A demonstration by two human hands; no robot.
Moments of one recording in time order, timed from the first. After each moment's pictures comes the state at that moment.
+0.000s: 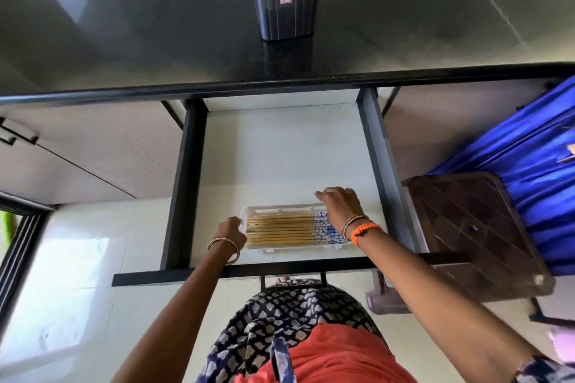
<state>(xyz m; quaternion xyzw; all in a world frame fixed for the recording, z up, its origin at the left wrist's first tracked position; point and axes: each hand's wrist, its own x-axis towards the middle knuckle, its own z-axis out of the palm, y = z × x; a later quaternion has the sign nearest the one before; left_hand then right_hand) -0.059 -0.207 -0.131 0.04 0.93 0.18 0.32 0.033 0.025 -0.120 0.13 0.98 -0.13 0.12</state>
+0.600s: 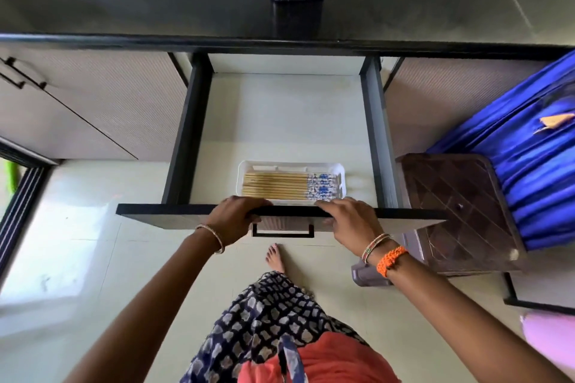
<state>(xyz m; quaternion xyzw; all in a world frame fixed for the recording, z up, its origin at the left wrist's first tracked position) 0.029 -0.237 -0.069 0.36 0.88 0.19 0.25 0.157 -0.017 -0.069 0.06 0.99 -0.14 0.07</state>
